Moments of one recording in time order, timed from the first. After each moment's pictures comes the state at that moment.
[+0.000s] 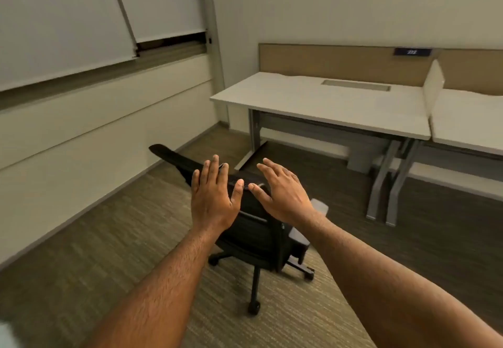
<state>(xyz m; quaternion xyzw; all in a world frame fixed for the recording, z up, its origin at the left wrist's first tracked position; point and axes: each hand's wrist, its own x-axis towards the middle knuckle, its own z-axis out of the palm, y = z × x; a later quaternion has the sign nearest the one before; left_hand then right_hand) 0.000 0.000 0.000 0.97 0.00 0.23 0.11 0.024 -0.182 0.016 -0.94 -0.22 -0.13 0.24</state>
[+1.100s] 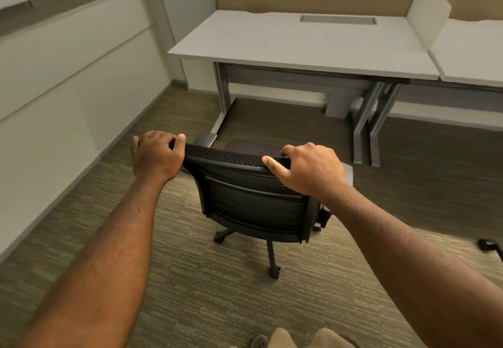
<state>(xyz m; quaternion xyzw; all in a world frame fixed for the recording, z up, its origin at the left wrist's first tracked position) 0.248 0.242 -0.023 0.98 -0.02 0.17 0.13 0.152 -0.068 -0.006 -0.99 -0.04 -0.13 0.05</state>
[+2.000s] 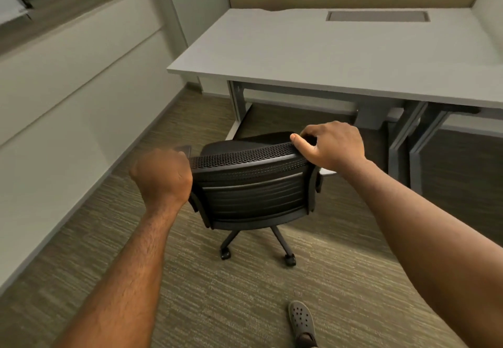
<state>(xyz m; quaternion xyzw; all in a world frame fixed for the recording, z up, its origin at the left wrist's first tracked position) 0.439 0.149 -0.040 0.95 0.06 0.28 0.10 0.459 -0.192 -0.017 -0.98 -0.08 -0.15 0.11</state>
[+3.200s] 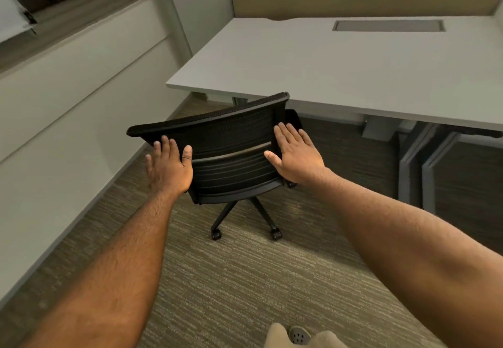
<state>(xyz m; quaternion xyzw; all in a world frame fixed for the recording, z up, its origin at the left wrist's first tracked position) 0.575 0.139 -0.059 0.99 0.10 0.02 0.07 0.573 -0.174 -0.062 -0.99 -0.11 0.02 0.11</state>
